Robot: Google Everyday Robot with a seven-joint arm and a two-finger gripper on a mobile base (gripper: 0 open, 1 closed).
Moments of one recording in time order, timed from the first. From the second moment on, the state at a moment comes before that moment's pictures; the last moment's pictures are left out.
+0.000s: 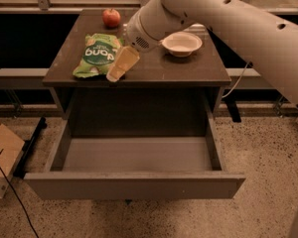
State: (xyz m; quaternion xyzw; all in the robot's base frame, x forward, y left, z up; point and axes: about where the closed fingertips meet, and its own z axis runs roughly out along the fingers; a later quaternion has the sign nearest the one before) arm 0.669 0.060 0.923 -0.60 0.70 0.10 0.39
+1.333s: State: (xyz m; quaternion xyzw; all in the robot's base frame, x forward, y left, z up) arm 0.753 0.127 0.861 -0.55 0.74 0.15 0.37
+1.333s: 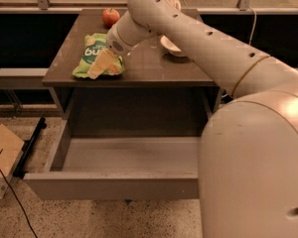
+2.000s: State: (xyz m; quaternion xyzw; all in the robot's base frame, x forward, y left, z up) arm 0.763 0.137 0.839 -0.54 0.75 0.17 0.34
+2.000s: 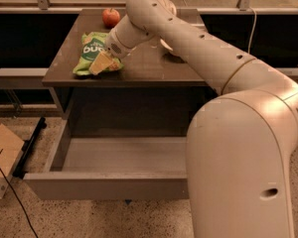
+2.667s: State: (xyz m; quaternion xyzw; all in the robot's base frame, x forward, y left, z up) arm 0.745 0.124 0.870 -0.56 0.73 0.15 0.37
